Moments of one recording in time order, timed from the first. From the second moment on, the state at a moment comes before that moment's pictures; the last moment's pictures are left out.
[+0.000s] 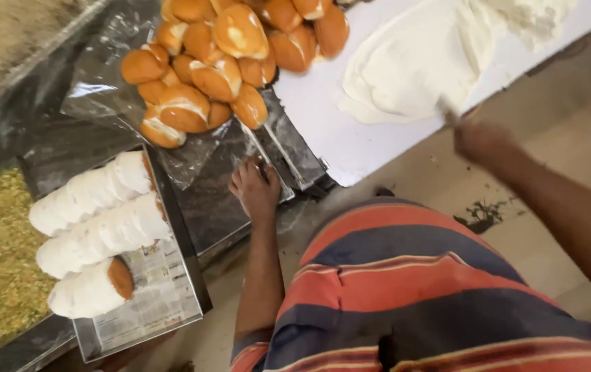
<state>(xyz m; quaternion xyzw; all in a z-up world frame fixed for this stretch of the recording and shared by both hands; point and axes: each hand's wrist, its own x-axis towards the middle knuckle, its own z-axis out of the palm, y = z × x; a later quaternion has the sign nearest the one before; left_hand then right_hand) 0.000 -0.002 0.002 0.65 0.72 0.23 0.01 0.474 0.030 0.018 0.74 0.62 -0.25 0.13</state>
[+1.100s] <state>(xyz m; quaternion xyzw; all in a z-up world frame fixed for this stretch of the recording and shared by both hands) -0.001 0.001 -0.003 0.67 0.71 0.22 -0.01 0.471 -0.059 -0.108 0.68 0.72 -0.14 0.06</state>
